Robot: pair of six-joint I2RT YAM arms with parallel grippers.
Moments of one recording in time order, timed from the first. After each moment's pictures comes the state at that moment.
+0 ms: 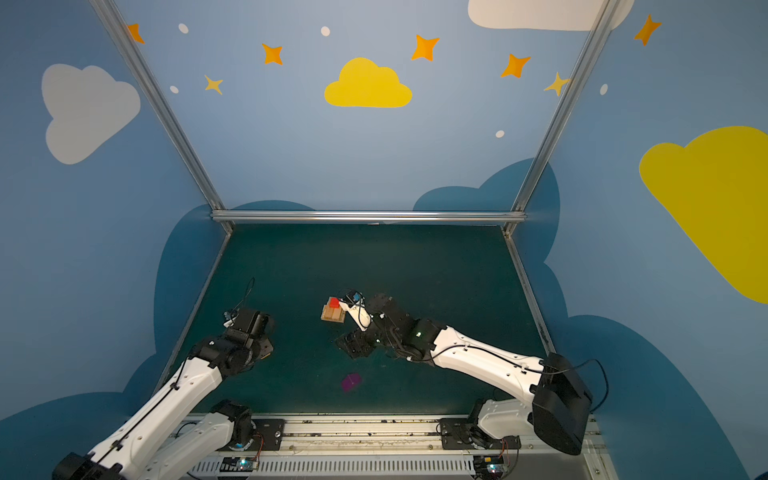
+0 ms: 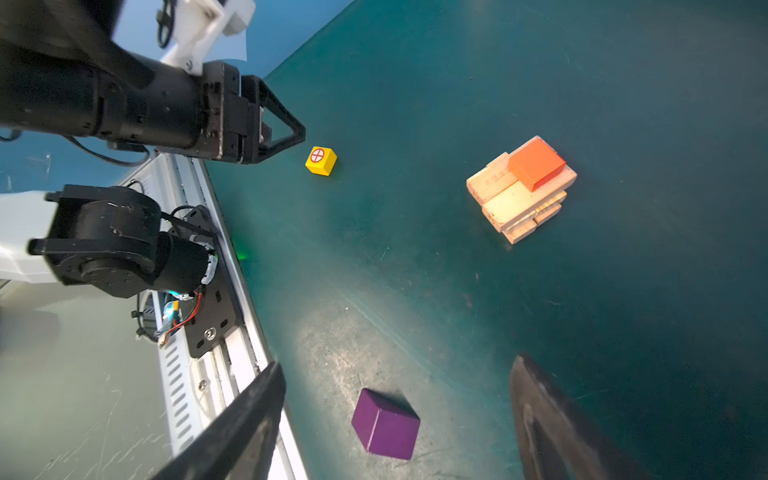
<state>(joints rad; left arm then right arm) -0.26 0.89 0.55 -0.84 -0.32 -0.88 1.02 1.31 0.92 -0.26 -0.18 0.23</state>
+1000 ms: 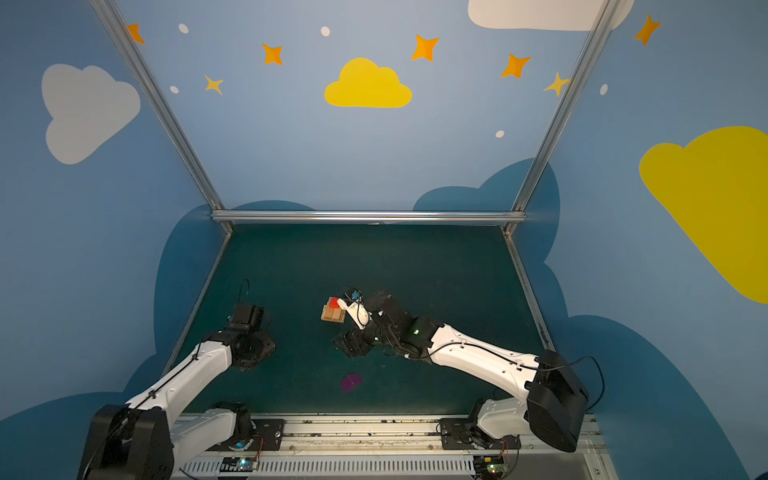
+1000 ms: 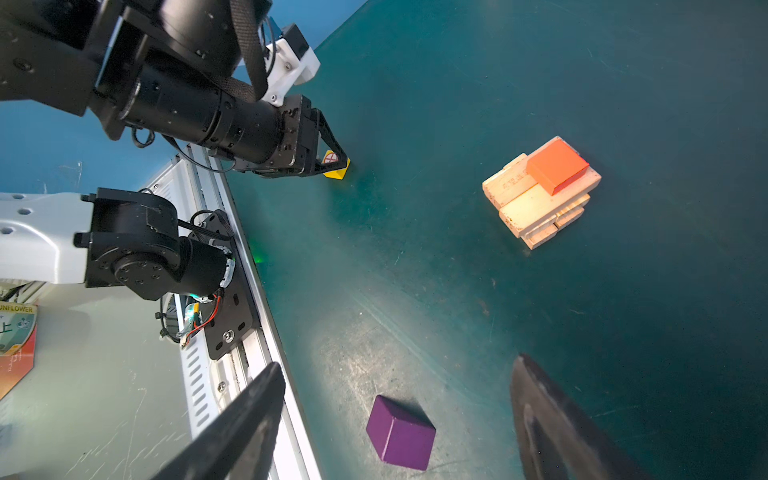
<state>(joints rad) -0.09 1.12 0.51 -0.65 -0.12 -0.81 1.02 1.34 0.94 -0.24 -0.24 0.25</state>
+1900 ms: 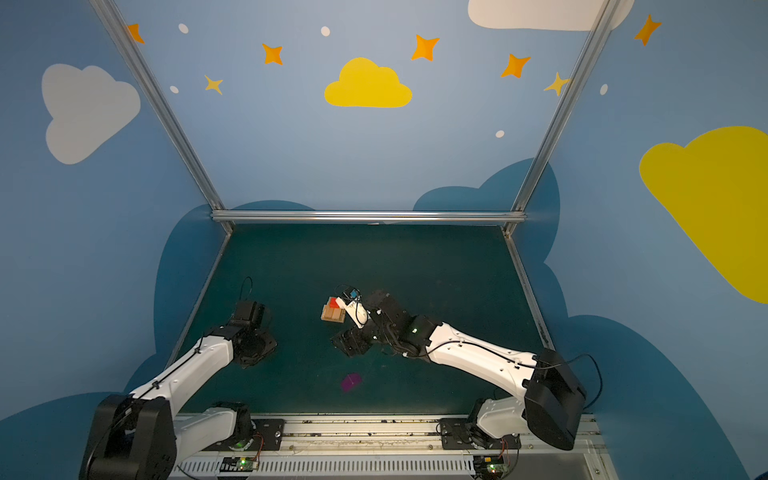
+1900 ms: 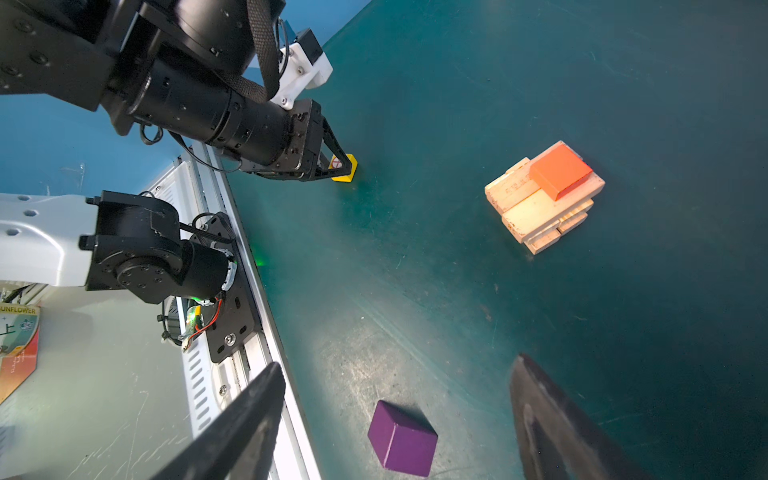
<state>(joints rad) -0.09 1.15 0.54 -0.65 -0.07 -0.77 1.02 1.35 0.95 -0.24 -0.24 0.25</state>
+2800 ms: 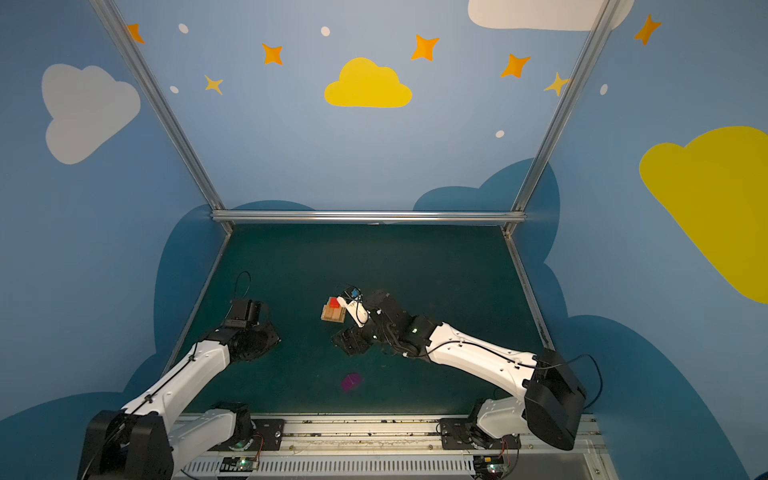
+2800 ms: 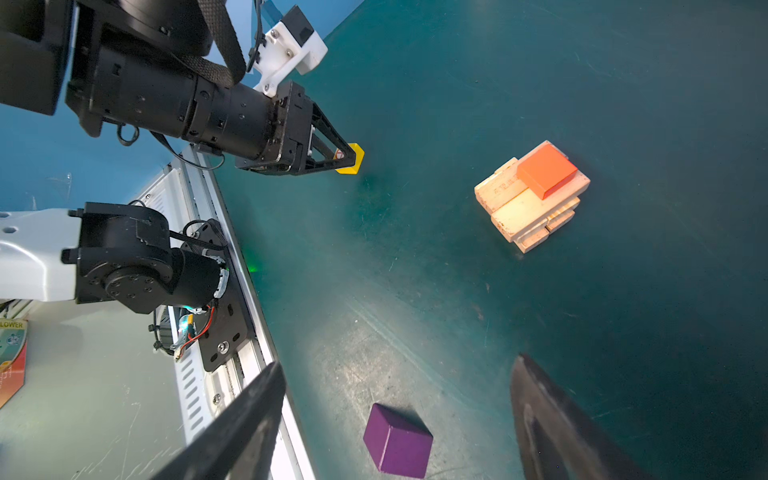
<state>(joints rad) -0.09 1.08 0.54 -0.56 0.05 -0.73 1.02 1.35 0.95 -0.24 -0.21 0.27</state>
